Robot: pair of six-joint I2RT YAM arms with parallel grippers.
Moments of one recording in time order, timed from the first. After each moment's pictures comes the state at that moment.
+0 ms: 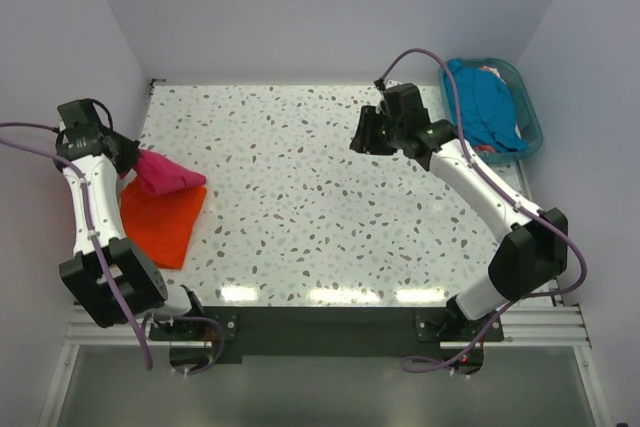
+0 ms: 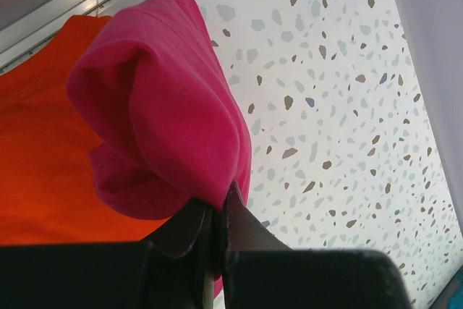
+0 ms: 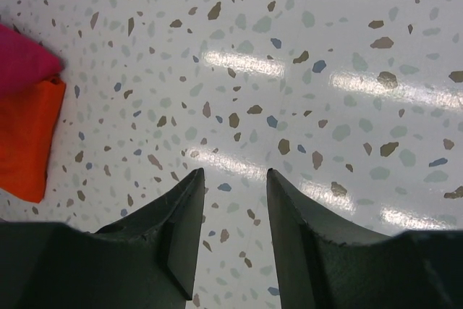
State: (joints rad) left arm 0.46 1.40 1.30 -0.74 0.03 -0.67; right arm 0.48 1.55 1.41 -0.55 -0.07 0.46
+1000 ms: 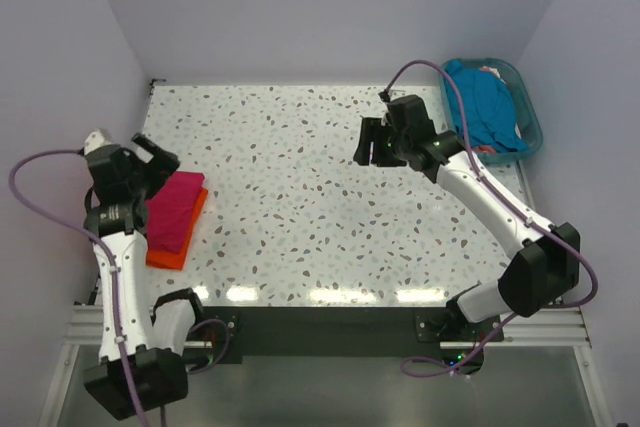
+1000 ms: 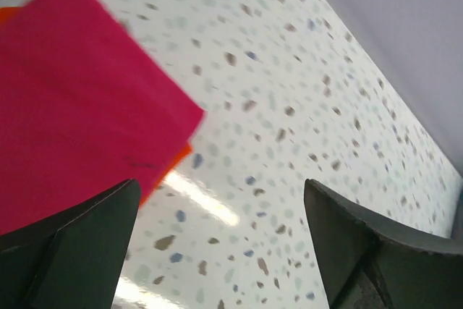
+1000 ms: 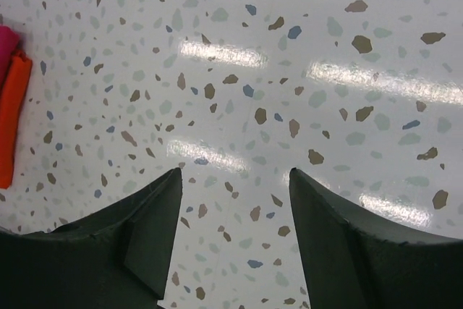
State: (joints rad) left arm 0.42 0.86 0.89 -0.60 0.07 -0.61; right arm 0.49 1.44 1.29 -0.59 -0.03 0.44
